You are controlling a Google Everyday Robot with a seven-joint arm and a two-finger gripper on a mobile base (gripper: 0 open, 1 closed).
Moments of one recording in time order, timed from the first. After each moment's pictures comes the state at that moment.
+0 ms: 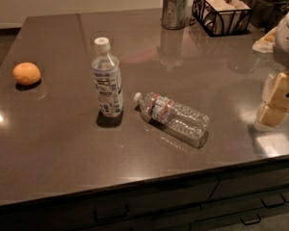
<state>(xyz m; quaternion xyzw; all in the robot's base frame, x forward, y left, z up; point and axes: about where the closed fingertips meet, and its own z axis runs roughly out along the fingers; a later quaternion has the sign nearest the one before) 0.438 -0.217 0.976 -0.60 0.78 -0.03 0.16</state>
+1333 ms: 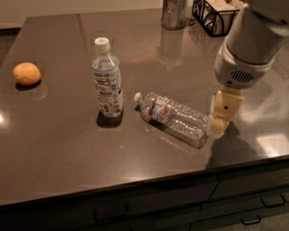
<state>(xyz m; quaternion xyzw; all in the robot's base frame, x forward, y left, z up) 0.474 -0.166 0.908 -0.59 0.80 -0.04 0.11</state>
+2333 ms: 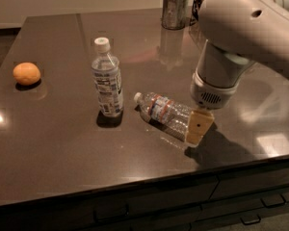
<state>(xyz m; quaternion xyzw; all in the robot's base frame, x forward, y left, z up) 0.471 -0.131 0.848 -0.58 0.81 -0.01 0.07</state>
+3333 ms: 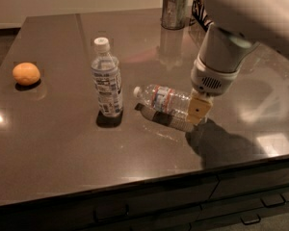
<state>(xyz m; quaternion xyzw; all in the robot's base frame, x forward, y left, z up) 0.488 -0.129 0.863 -0.56 0.82 0.02 0.08</state>
